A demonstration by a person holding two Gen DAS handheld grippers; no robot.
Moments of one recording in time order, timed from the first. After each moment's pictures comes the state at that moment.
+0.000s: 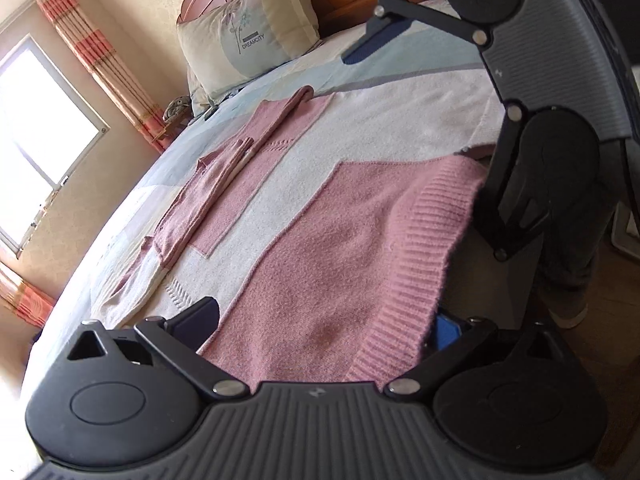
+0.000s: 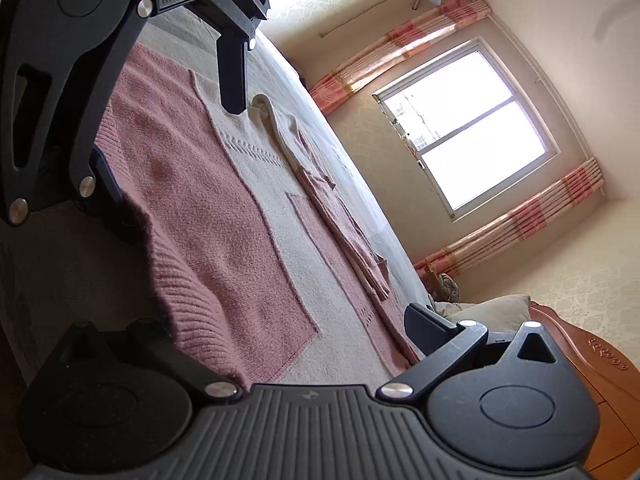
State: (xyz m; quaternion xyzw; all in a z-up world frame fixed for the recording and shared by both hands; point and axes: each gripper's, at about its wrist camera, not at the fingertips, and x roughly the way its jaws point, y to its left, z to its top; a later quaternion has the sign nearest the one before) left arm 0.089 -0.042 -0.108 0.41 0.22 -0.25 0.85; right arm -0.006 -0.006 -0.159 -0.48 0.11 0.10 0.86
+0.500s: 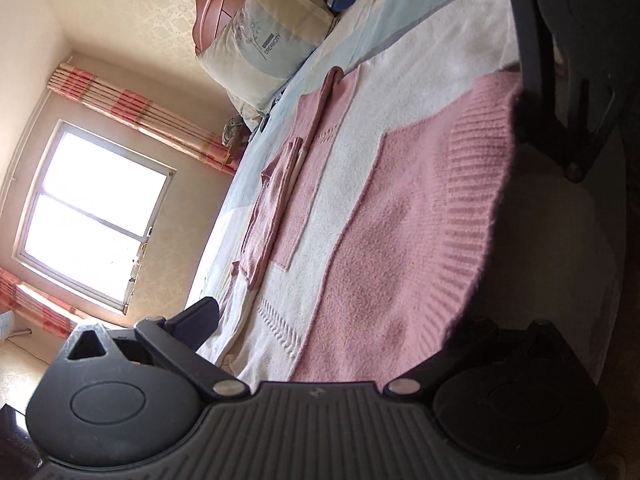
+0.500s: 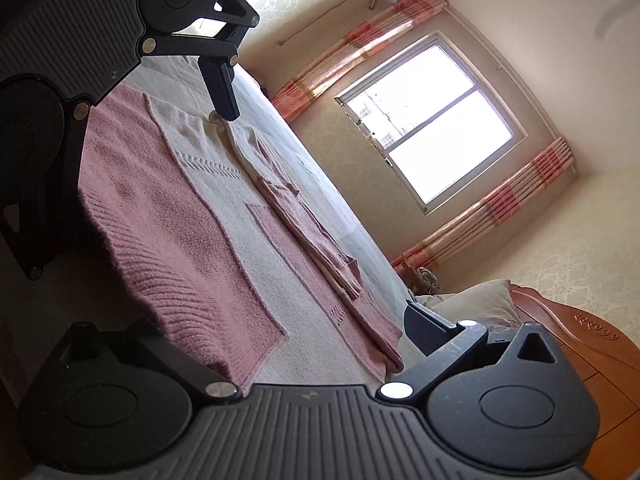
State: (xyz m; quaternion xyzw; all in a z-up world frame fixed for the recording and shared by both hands) left arm 0.094 -0.065 -0.130 0.55 0.15 -0.13 0.81; right arm -0.007 -0.019 -0.148 -0.44 0.11 0.08 0.89
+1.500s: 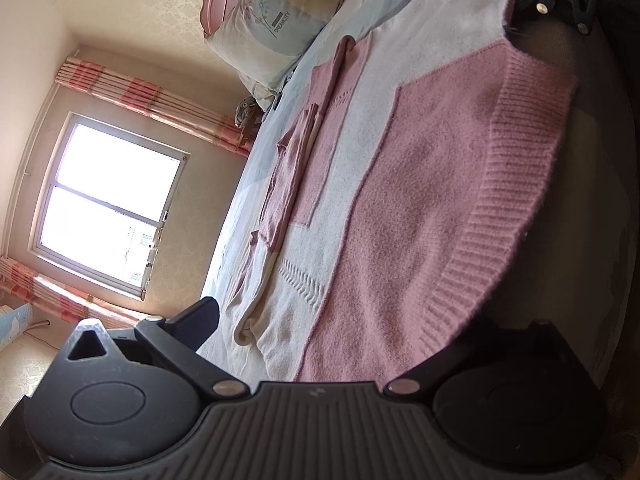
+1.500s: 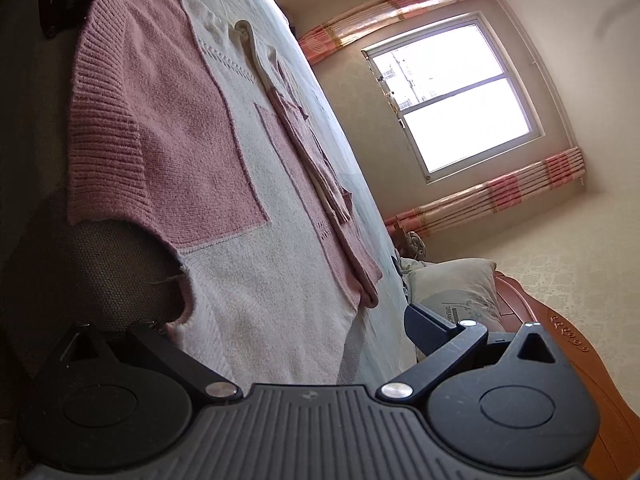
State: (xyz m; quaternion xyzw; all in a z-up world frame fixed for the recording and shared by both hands) left arm 0.089 -0.044 -0.135 0.57 0.16 -0.09 0.80; right arm -0.003 -0.048 -0.173 -0.53 0.16 0.04 0.83
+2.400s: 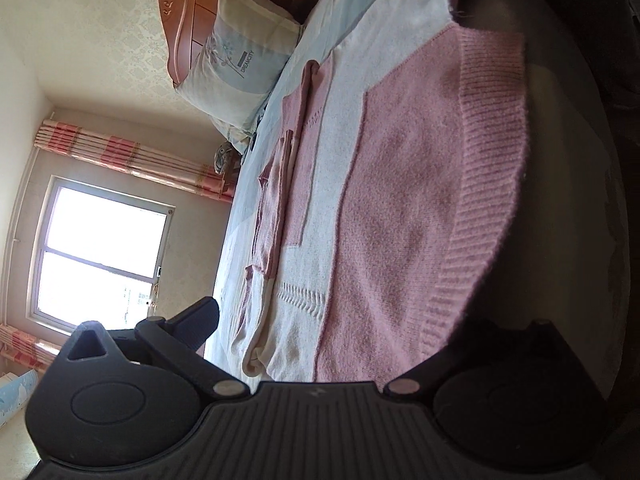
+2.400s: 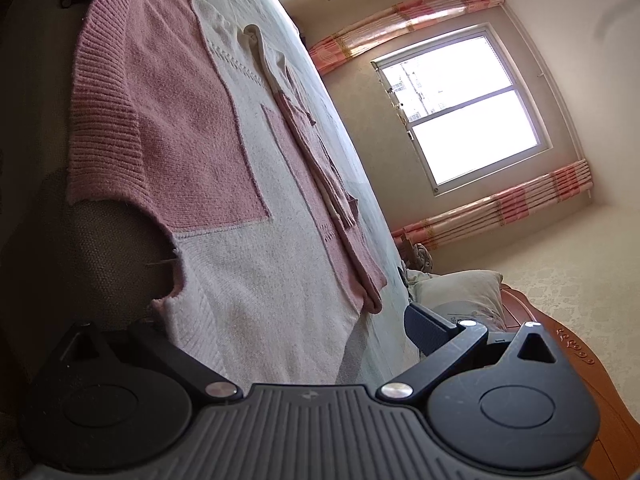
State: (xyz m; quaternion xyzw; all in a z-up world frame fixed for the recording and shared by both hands) left arm 0.088 -0.033 -0.143 0.61 0.10 -0.16 0.77; right arm 0.002 -0.059 -0.173 -0.54 0.15 0.06 0.82
